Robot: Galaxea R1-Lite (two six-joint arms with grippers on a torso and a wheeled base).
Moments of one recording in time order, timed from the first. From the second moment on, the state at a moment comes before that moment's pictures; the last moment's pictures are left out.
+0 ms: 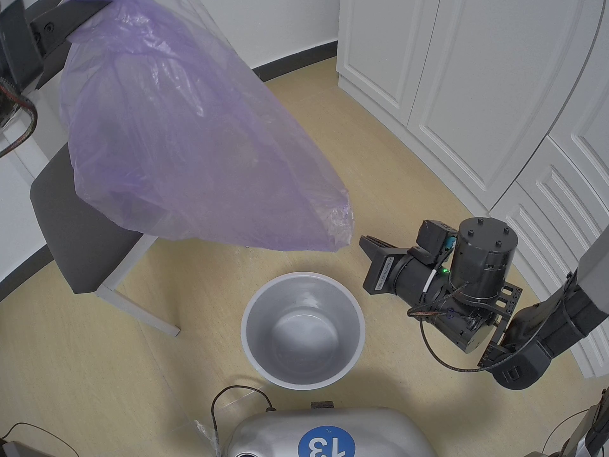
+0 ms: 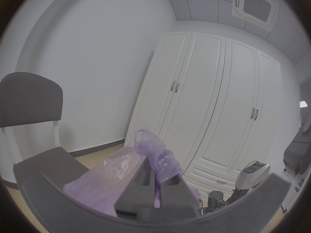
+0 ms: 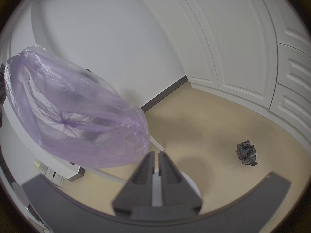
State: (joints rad) left arm -0.70 1.13 -1.08 -0.39 0.06 -0.01; right arm 0.73 1.92 -0.70 -1.15 -0.25 0.40
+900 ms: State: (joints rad) left arm -0.71 1.09 -1.05 -0.38 0.04 -0.01; right arm 0.71 1.93 -0.77 -1.16 -0.18 0.38
